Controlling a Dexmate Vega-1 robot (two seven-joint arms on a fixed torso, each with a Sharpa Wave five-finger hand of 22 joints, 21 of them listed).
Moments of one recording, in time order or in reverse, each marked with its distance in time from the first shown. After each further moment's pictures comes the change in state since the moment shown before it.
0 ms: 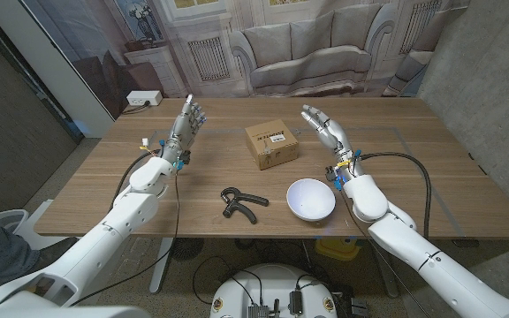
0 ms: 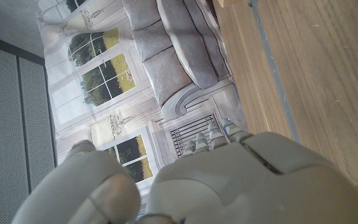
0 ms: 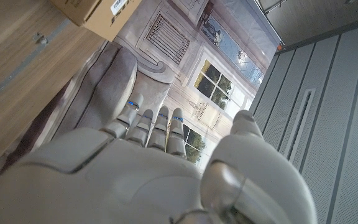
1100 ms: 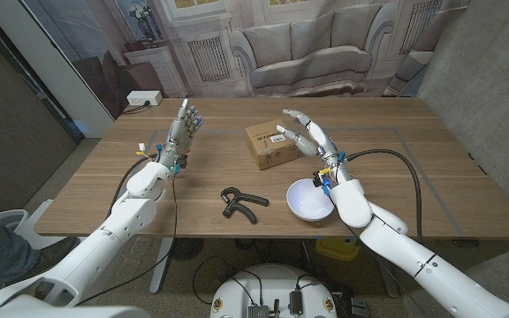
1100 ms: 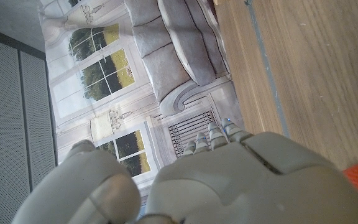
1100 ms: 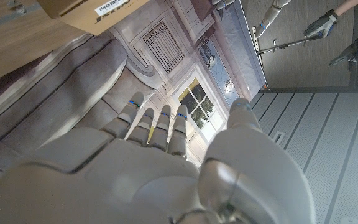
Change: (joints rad) left arm 0.017 -0.010 -0.011 0.038 -0.021 -0.044 -0.029; left_hand 0.006 0.006 -0.004 -0.004 0.000 0.000 0.000 0.000 0.000 0.005 0.006 0.000 0.000 0.002 -0.002 0.000 0.000 0.000 0.000 0.000 0.000; right arm -0.011 -0.017 -0.081 -0.112 -0.321 -0.150 -0.136; right_hand 0.100 0.002 0.025 -0.058 0.000 0.067 -0.040 0.015 0.000 0.031 -0.031 0.000 0.000 0.023 -0.013 0.000 0.000 0.026 -0.001 -0.026 0.000
